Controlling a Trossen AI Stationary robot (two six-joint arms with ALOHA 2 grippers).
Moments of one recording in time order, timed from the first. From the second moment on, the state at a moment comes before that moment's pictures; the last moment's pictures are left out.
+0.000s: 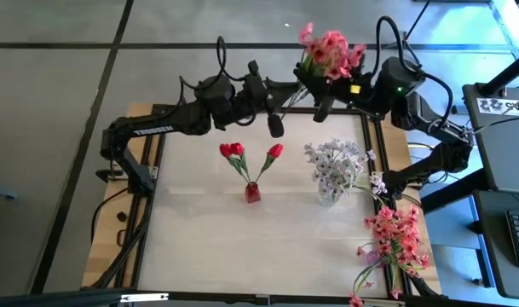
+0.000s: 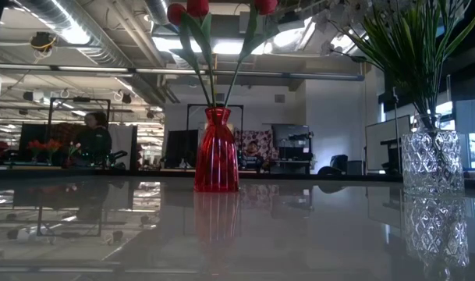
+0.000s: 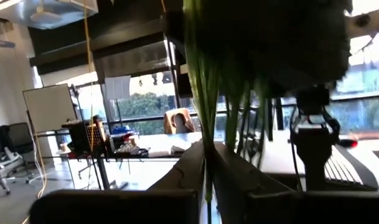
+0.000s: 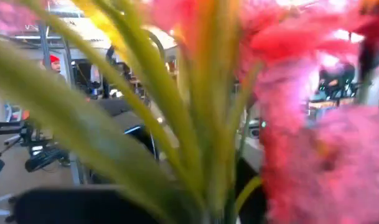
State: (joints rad) left arm 0.16 1.69 1.79 0.12 -0.22 0.20; right arm -0.16 1.39 1.85 -0.25 0.17 0.01
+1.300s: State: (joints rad) left arm -0.12 1.60 1.79 0.12 -0.34 0.08; right arm -0.16 0.70 1.85 -0.51 -0.74 0.43
